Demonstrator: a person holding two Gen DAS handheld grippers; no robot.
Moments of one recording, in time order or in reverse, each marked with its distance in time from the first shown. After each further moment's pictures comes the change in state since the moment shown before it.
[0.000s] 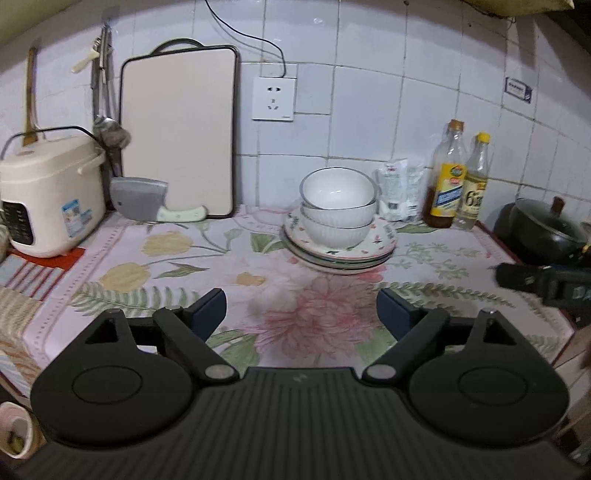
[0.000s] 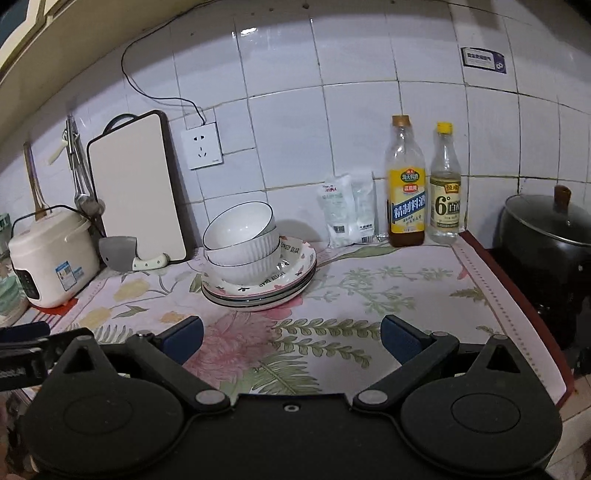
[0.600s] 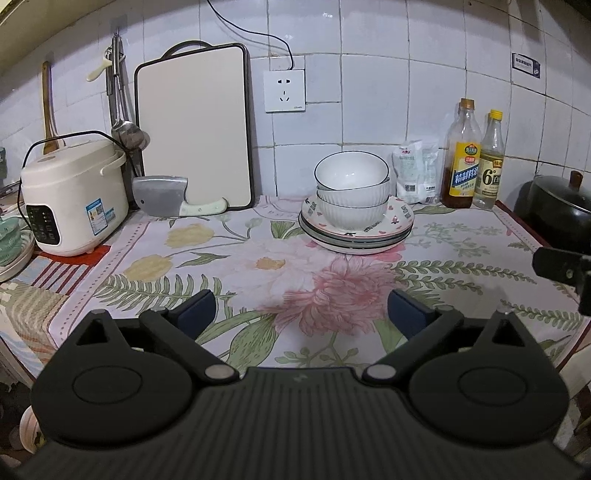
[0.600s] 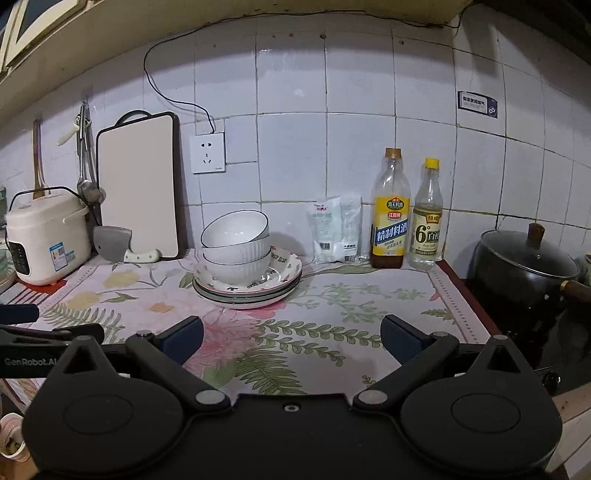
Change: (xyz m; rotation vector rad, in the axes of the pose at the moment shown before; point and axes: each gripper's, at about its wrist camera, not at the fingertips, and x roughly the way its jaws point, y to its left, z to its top) left arm -0.011 -0.016 -0.020 0.048 0.010 0.080; right arm -0.037 0.017 -0.021 -0.120 -0.076 -0.076
